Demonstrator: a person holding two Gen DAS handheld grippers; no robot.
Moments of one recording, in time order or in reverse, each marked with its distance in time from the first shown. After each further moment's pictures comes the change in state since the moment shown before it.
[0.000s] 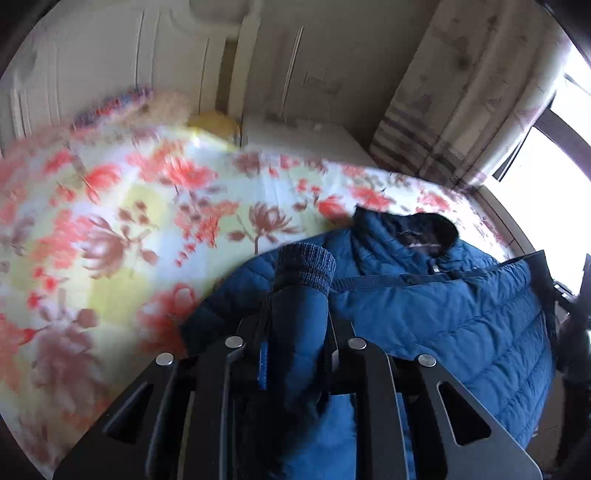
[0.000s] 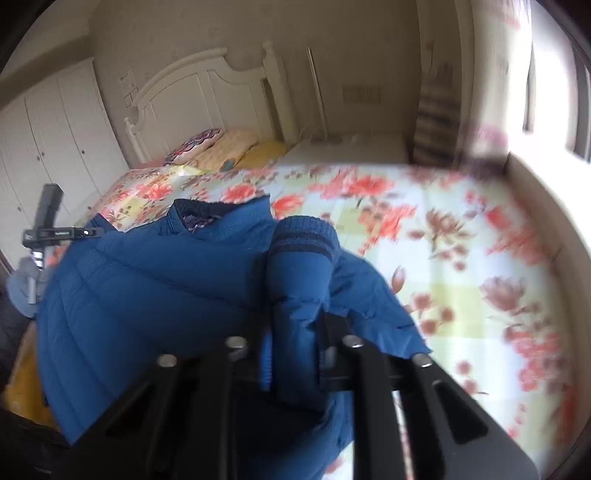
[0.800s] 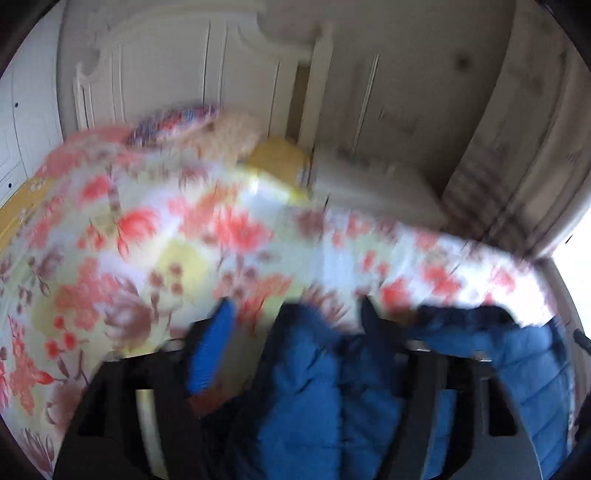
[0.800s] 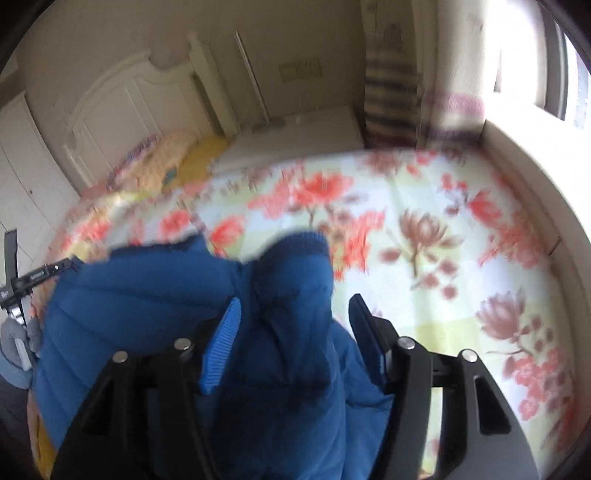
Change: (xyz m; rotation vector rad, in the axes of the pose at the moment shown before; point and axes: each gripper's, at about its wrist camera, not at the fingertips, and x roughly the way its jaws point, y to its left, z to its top) left arm 0.039 0.006 0.078 -0.168 -0.137 0.235; right arm 0.056 -0.037 0.072 0.231 0.075 -0.098
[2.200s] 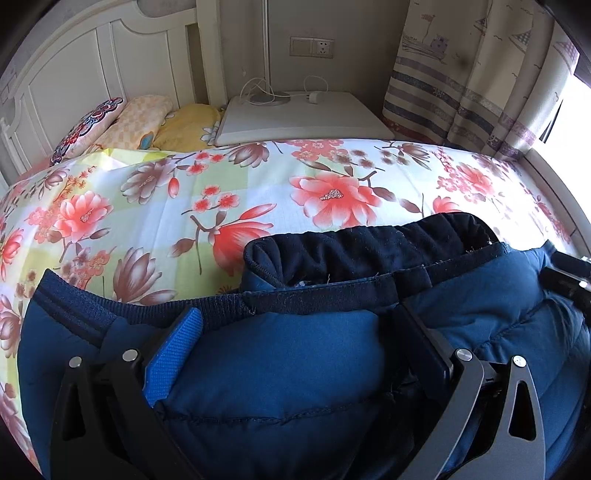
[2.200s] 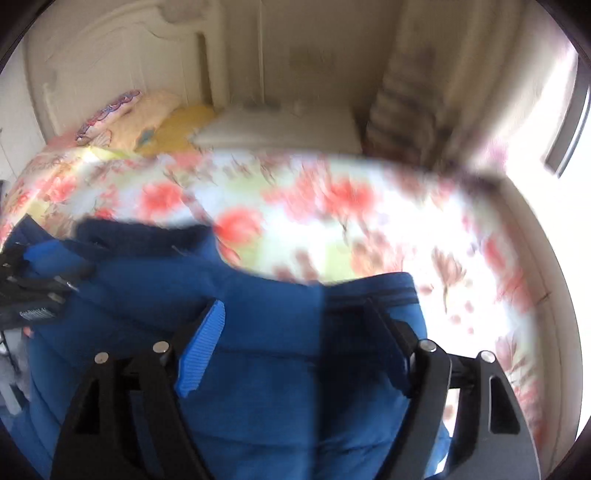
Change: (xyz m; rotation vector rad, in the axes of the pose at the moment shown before) left arm 0.103 -0.147 -0.059 0.273 0.256 -0.048; right arm 0.078 0.058 0.003 -0.128 0.144 -0.173
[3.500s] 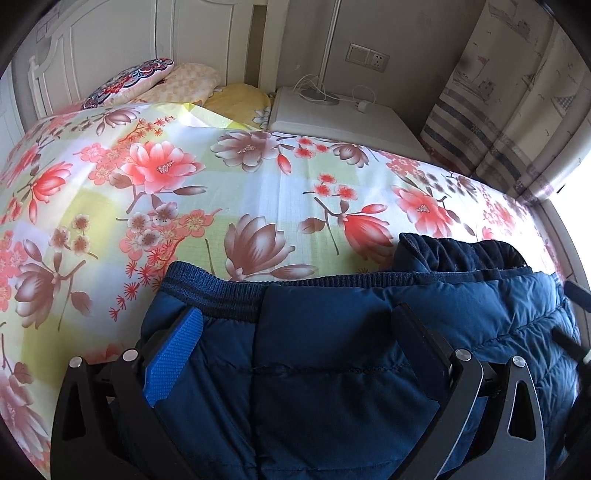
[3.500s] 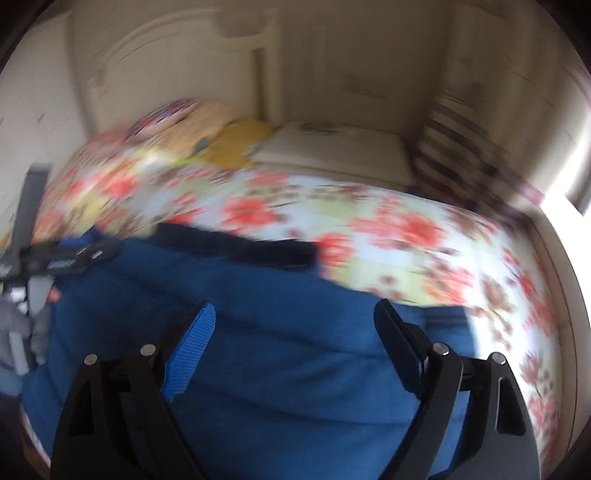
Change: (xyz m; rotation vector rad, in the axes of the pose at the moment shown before) left arm -0.024 0.105 -0.017 -0.178 0.016 -0.019; right arm -0.031 0.099 0.002 -0.196 -0.092 0.078
